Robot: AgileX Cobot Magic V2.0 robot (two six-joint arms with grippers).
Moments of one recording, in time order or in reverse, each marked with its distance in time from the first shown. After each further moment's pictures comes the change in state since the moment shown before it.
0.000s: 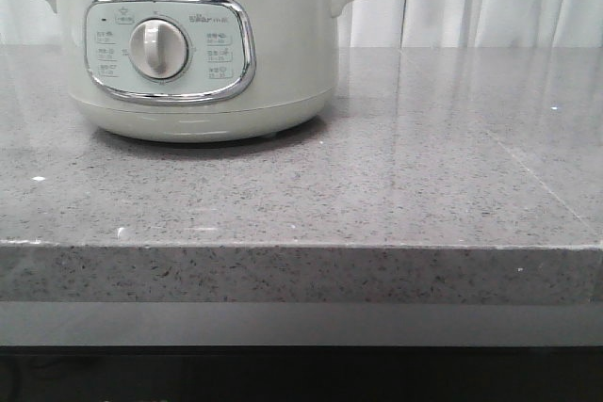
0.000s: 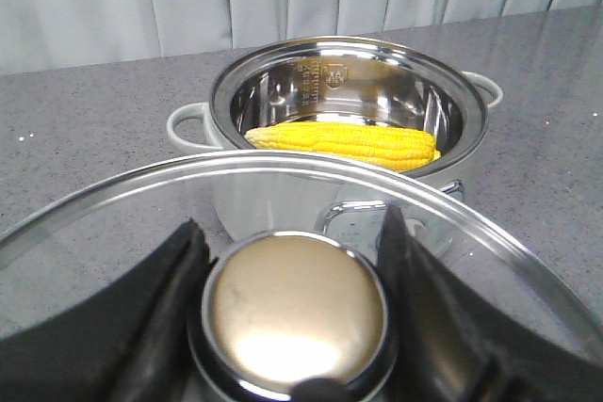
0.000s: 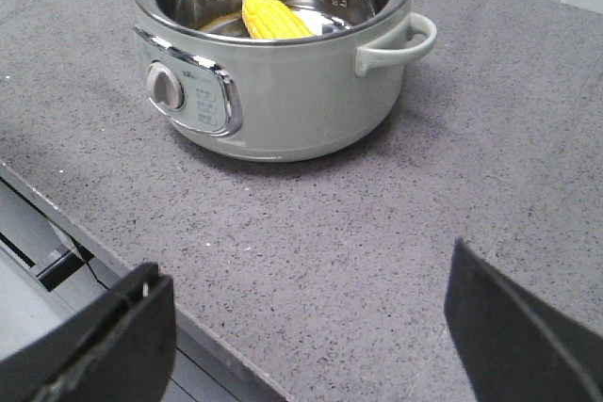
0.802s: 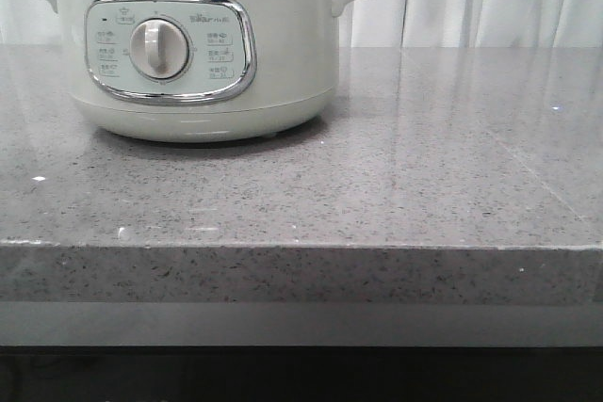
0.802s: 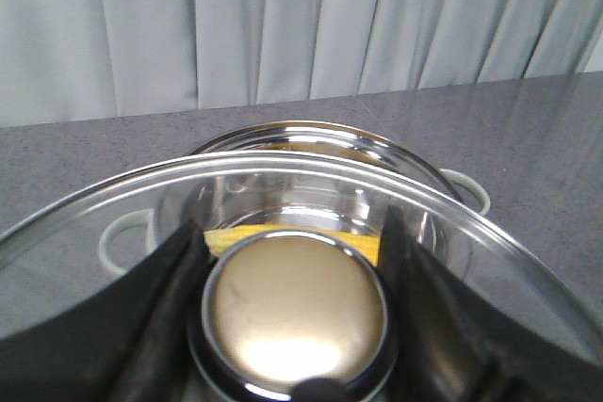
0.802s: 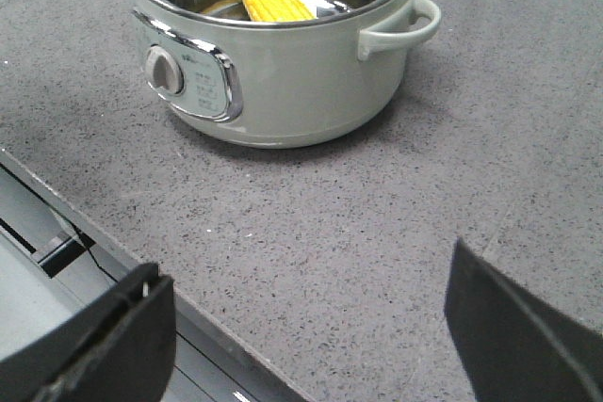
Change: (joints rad) left arm -0.060 0.349 -0.138 -0.064 -0.285 0.000; right arm 0.000 0.000 0.002 0.000 0.024 0.000
